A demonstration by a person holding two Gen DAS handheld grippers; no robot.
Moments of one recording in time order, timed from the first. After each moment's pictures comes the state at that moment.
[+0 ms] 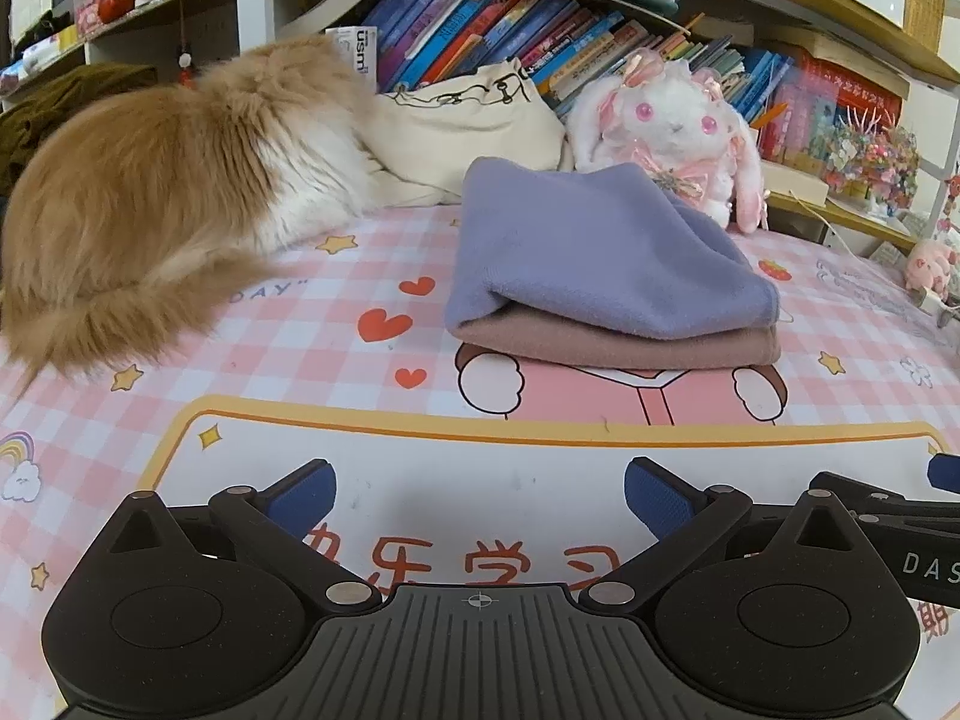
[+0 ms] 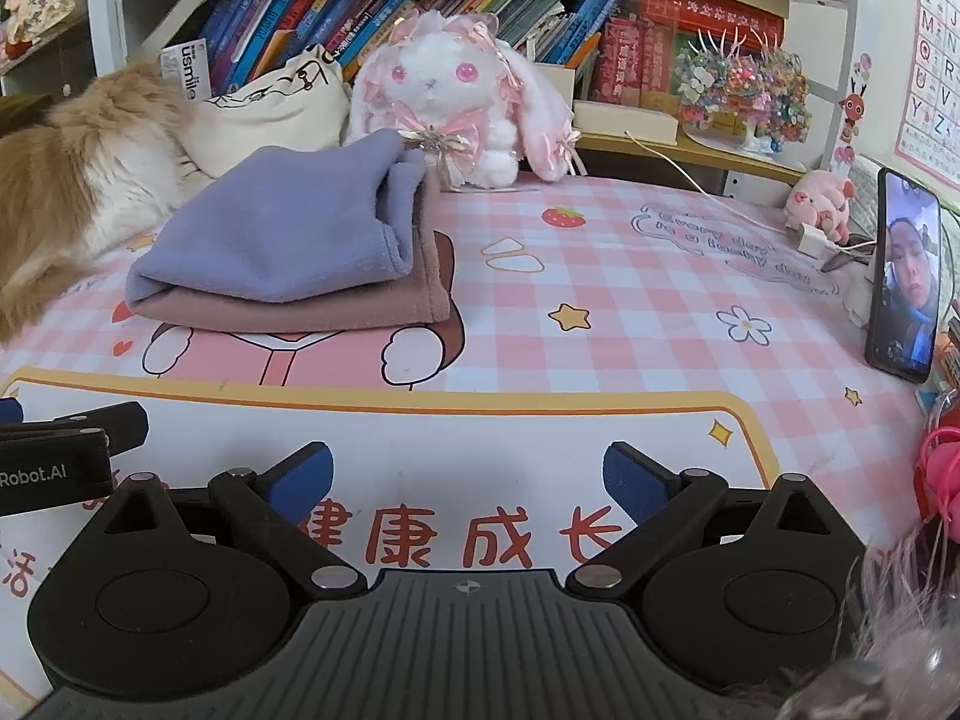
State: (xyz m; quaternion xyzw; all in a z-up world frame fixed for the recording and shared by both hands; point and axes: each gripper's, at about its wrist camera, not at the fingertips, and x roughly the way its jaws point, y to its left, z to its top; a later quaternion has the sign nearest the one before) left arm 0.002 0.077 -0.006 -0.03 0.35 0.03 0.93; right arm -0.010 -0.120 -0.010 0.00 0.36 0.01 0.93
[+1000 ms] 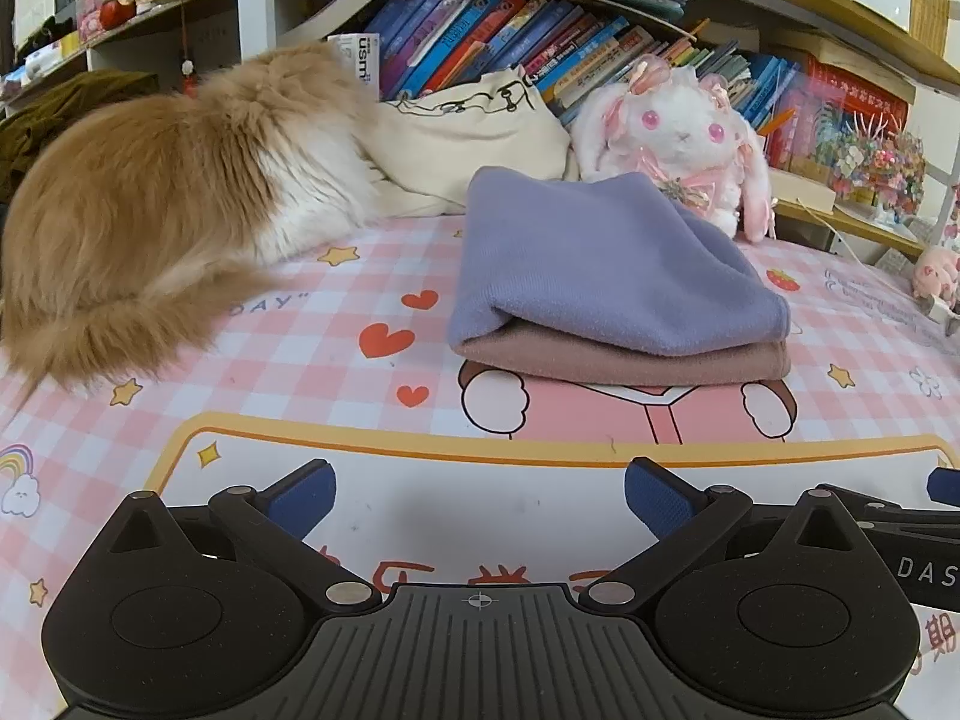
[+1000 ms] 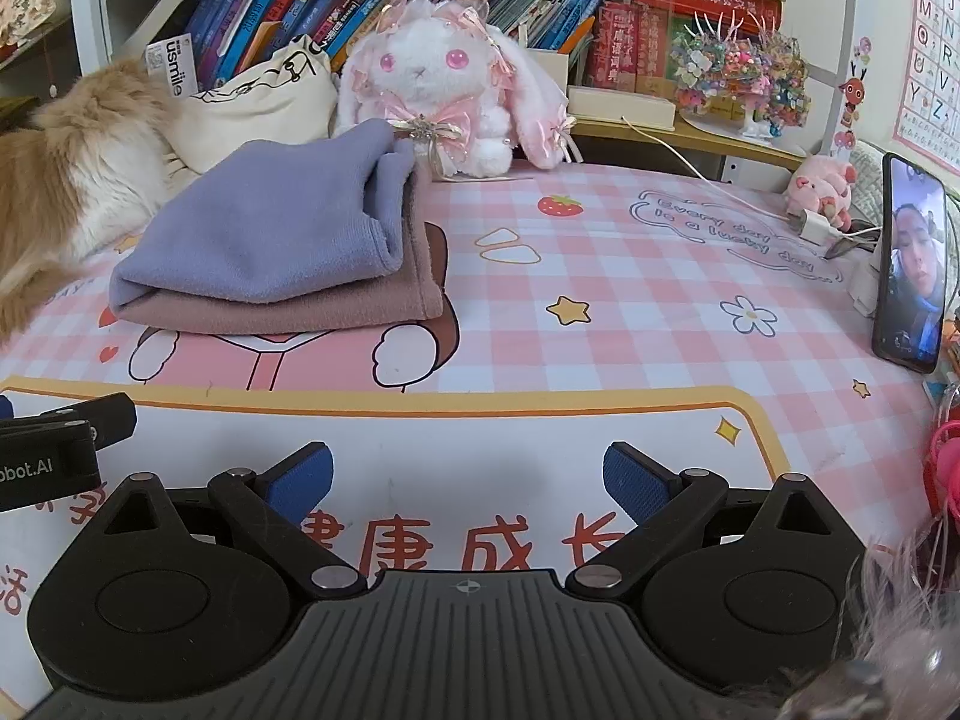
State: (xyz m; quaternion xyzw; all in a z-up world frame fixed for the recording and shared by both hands) left arm 0.010 0.078 -0.006 -0.02 0.35 0.04 0.94; right arm 0.001 -0.121 -0.013 0.01 0.37 0.01 0.93
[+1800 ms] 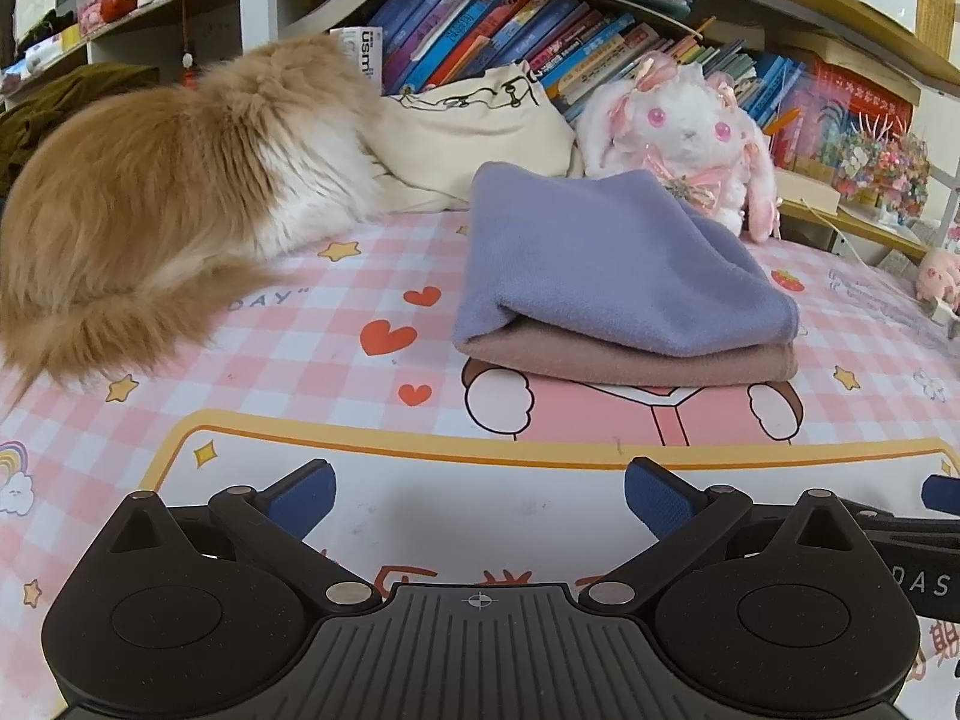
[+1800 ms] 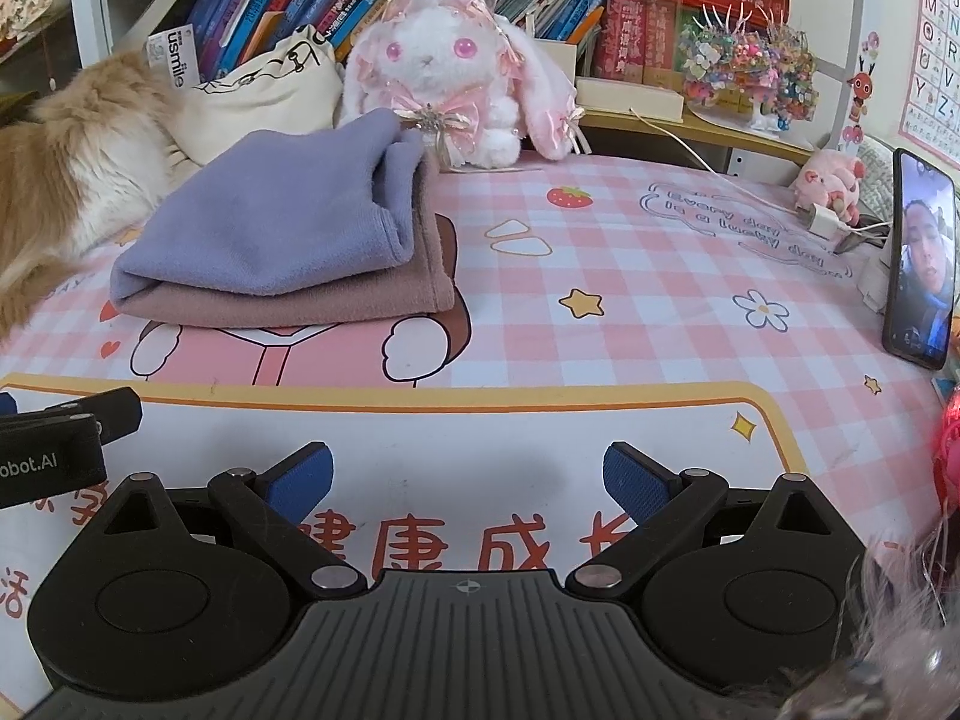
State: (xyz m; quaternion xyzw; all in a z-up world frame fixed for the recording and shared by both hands) left arm 0.014 0.081 -0.008 -0.03 0.35 0.04 0.94; right arm 0.005 -0.116 -0.017 0.01 0.38 0.01 0.93
